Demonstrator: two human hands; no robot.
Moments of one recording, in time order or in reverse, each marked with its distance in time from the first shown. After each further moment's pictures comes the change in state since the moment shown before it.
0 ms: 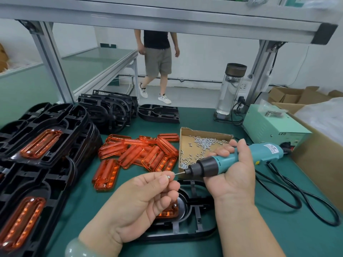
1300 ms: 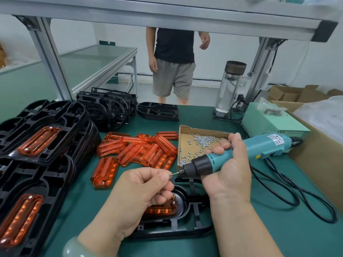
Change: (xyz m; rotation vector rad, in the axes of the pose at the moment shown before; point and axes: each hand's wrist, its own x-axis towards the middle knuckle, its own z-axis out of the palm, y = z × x) left_hand 0.001 -0.005 -0.005 0.356 0.089 0.266; right_hand -0.009 0.007 0.004 -0.087 -0.071 -0.092
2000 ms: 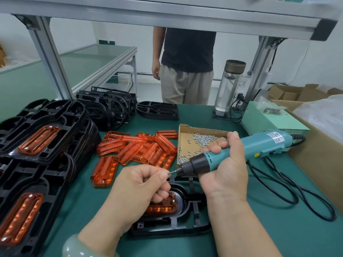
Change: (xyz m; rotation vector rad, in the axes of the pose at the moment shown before) left_hand 0.002 0.000 -0.002 0.296 0.069 0.103; right_hand -0.001 0.004 -0.001 -0.018 -0.015 -0.029
